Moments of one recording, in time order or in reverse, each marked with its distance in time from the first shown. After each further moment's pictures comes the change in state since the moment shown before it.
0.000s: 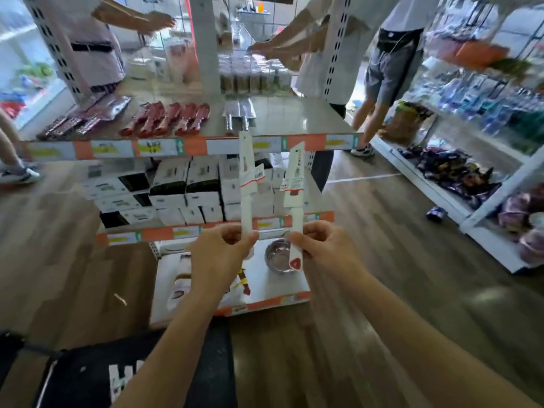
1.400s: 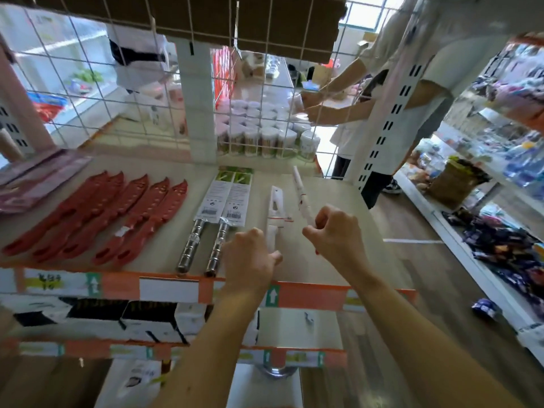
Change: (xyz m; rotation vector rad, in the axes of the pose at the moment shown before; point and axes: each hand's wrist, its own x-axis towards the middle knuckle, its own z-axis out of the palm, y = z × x) left_hand 0.324 0.084 0.150 0.493 0.000 -0.052; right_hand 0.392 -0.082 -0.064 -0.589 0.185 -0.315
